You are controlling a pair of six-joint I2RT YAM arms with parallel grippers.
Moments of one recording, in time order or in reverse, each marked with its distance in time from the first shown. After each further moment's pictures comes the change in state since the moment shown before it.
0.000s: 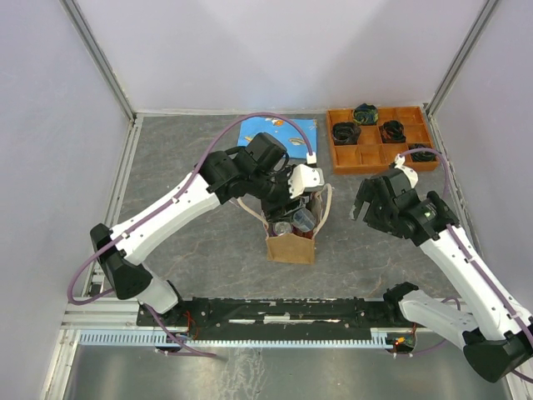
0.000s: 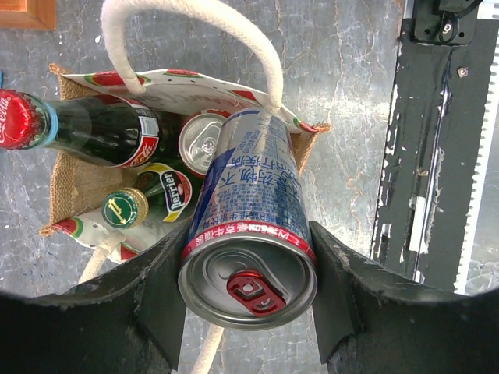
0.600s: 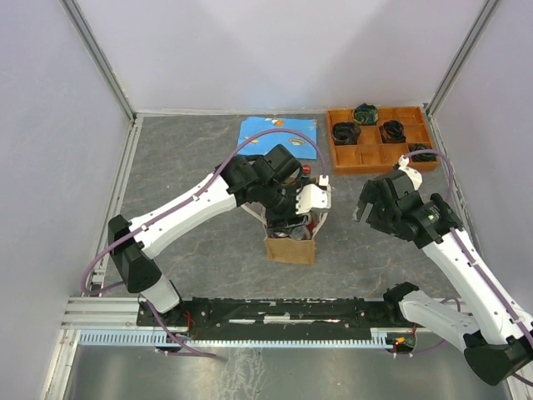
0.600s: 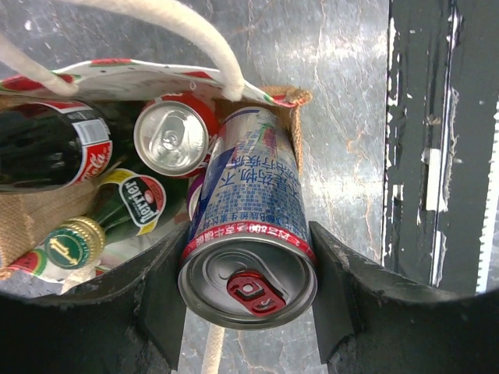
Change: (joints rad) left arm -0.049 0.073 -0.014 -0.061 -0.008 0.145; right arm -0.003 -0.021 0.000 -0.021 0.025 0.000
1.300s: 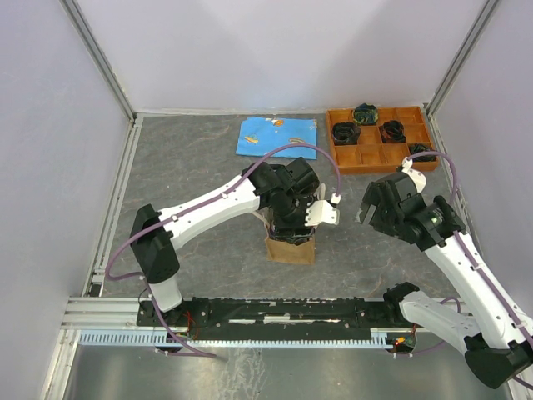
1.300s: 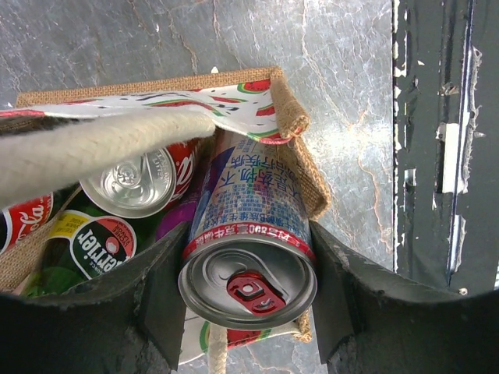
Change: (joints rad) left arm -0.043 0.146 -0.003 -0.035 -0.019 0.083; right arm -0.004 -0.024 0.000 -0.031 0.027 -0.002
